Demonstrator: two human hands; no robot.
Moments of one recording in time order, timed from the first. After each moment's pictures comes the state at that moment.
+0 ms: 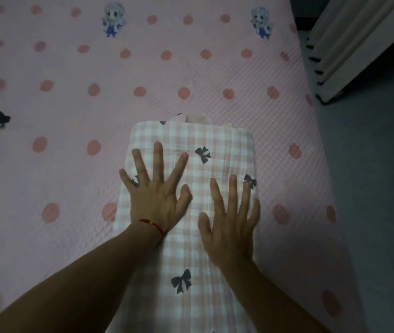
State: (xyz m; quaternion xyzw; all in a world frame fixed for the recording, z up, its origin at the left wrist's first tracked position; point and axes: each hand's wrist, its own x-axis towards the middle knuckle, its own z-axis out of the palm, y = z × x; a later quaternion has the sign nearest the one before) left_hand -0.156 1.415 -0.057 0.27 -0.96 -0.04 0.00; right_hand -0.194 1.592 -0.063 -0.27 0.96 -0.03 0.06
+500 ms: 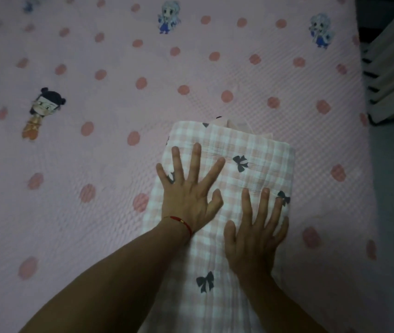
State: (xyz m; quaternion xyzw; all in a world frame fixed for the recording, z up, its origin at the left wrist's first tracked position) left_hand -0.161 1.414 -0.058 0.29 -0.96 -0.04 -0.02; right_hand -0.197 1.586 -0.087 -0.27 0.96 -0.06 0.00
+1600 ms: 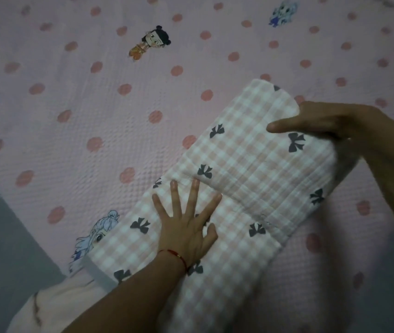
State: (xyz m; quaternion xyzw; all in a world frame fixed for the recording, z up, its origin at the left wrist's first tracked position) left_hand -0.022 1.574 -0.042 0.50 -0.86 -0.07 -0.07; right_hand -0.347 1.449 0.113 -0.45 0.73 0.02 0.51
